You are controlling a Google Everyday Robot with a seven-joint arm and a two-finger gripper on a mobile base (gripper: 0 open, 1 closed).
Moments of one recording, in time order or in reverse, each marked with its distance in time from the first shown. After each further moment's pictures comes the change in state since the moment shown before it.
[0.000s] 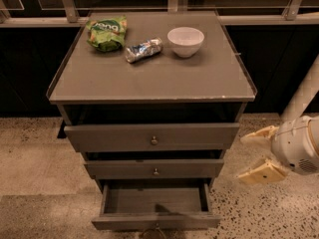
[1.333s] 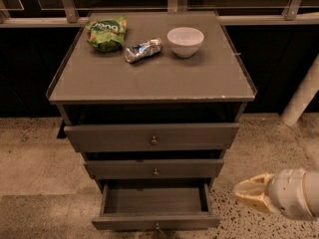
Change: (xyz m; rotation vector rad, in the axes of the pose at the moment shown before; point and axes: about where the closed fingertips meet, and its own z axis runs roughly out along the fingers) arm 0.076 0.030 0.065 -0.013 -0.124 0.195
